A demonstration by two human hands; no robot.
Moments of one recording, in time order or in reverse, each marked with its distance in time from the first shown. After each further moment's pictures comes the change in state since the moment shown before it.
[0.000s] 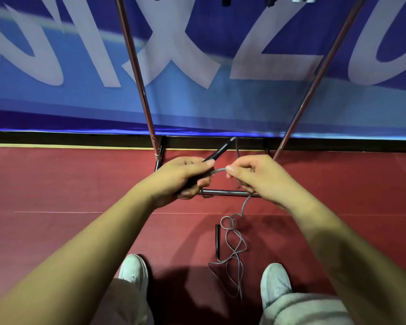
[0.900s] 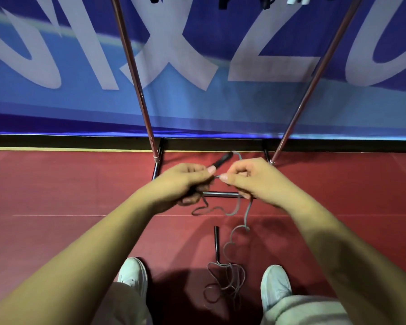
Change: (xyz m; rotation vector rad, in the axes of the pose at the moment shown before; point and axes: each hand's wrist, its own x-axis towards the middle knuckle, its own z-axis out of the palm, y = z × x) left_hand 0.002 -0.004 0.007 0.028 0.002 -0.011; right_hand 0.001 0.002 -0.002 -0.098 -0.080 0.020
